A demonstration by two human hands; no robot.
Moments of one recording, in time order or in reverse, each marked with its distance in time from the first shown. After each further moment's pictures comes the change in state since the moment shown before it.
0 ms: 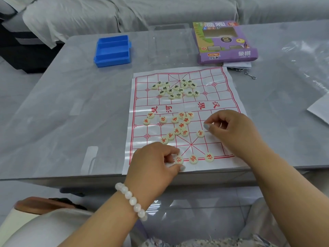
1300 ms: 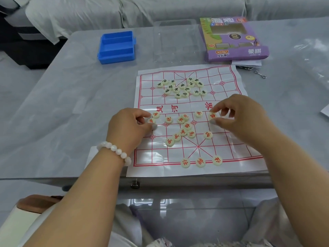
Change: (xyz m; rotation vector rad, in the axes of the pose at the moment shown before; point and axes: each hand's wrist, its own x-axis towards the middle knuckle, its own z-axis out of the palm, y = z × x) left_hand 0.076 -0.050 -0.040 -0.047 0.242 -0.125; right_hand 0.032 -0.010 -0.013 -0.253 -0.017 -0.103
